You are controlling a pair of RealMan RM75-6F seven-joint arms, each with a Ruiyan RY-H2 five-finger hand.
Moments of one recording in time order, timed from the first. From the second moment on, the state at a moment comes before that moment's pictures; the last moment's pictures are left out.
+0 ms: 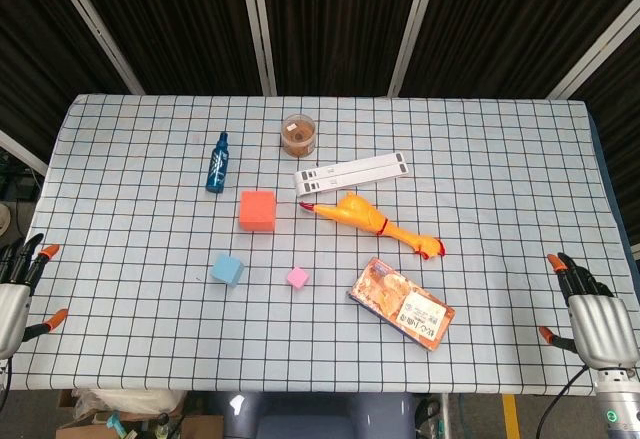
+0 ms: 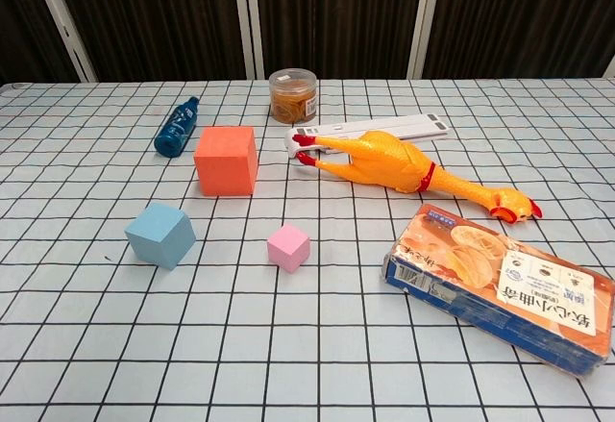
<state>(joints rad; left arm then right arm) -0.06 -1.12 -0.03 -1.62 1.53 1.53 0.19 0.07 -1.07 0.04 -1.71 -1.44 1.42 -0.19</state>
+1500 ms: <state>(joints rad) -0.23 -1.15 -0.06 -1.64 1.57 1.31 0.24 0.08 -1.05 0.03 -1.73 -1.43 1.40 -0.17</state>
